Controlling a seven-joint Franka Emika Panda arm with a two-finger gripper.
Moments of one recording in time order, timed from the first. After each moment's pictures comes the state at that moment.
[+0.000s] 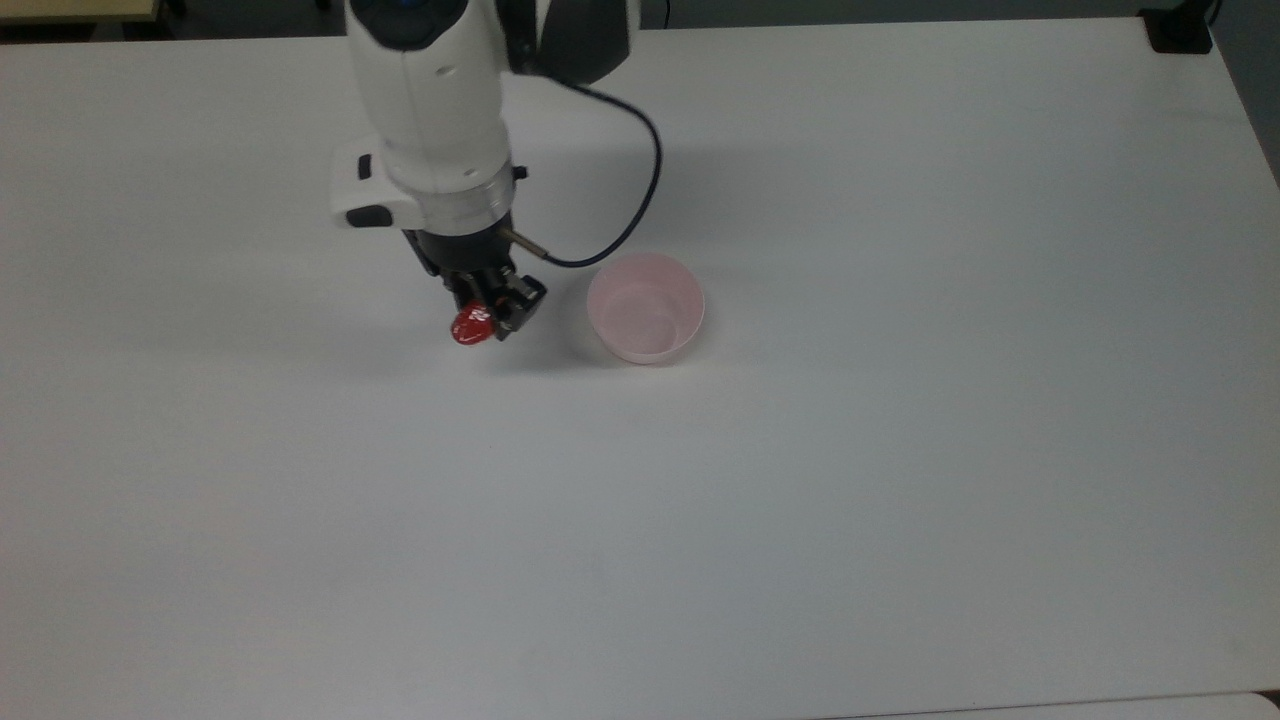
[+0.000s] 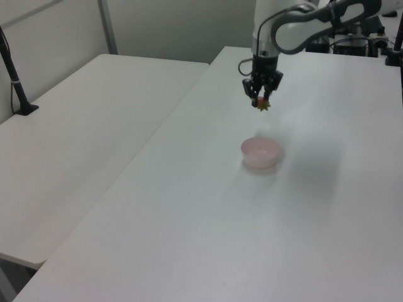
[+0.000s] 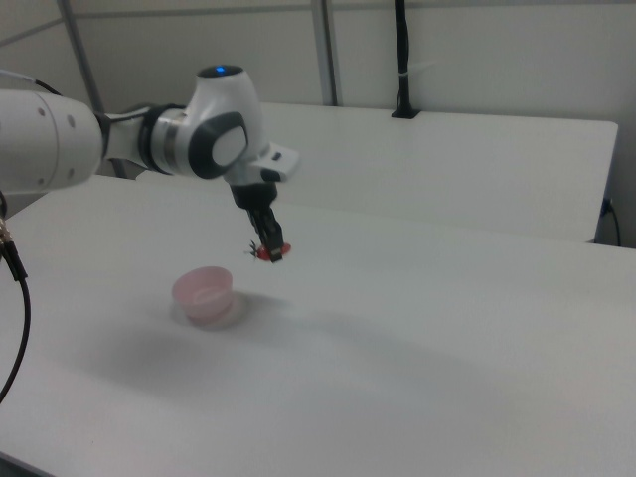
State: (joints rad) arm 0.00 0.36 -0.02 -1.64 -0.01 2.10 0.61
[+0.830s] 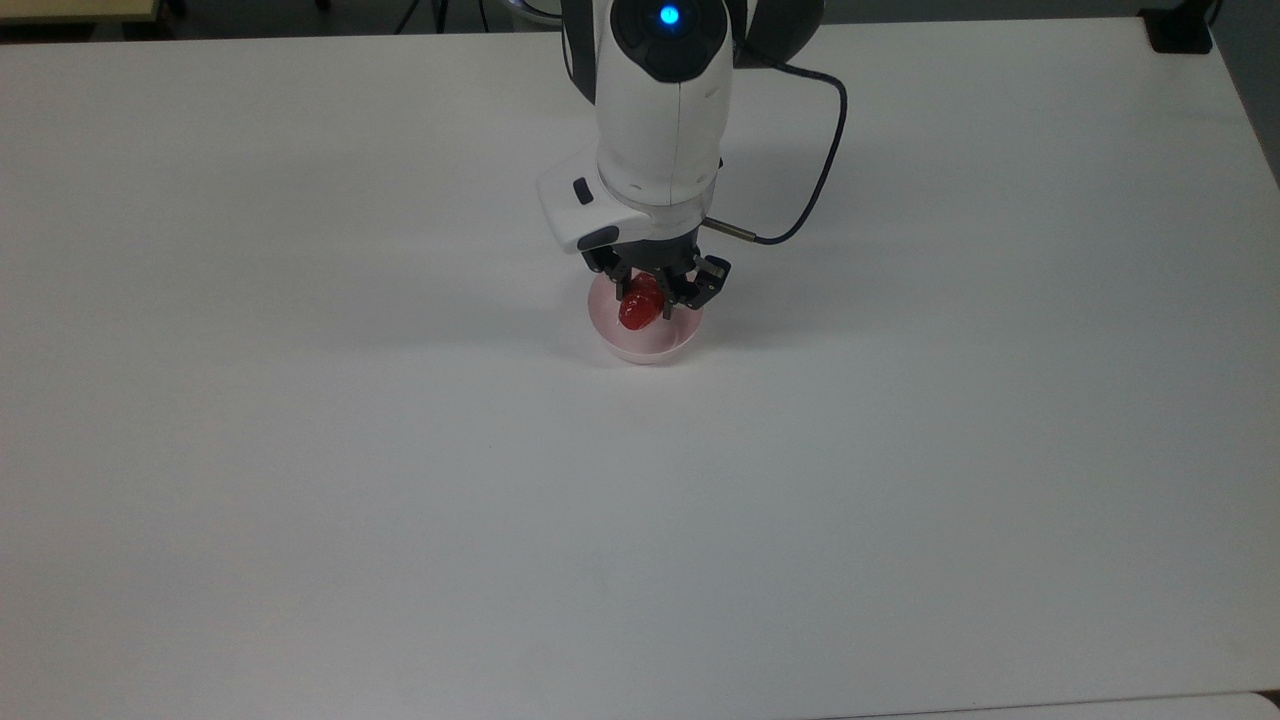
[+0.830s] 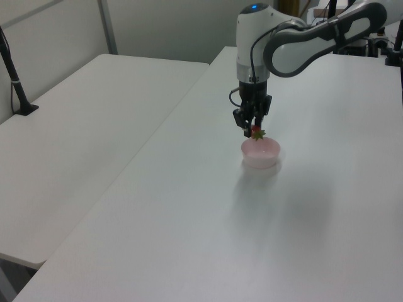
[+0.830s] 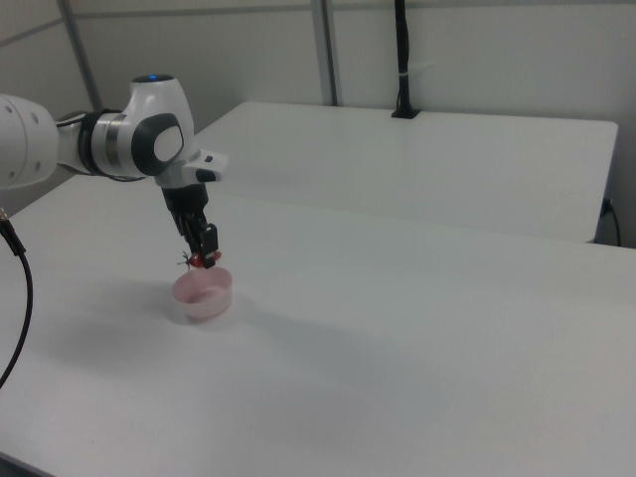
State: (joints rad) arm 0.21 0.38 -0.02 -1.65 -0.02 2.02 0.57
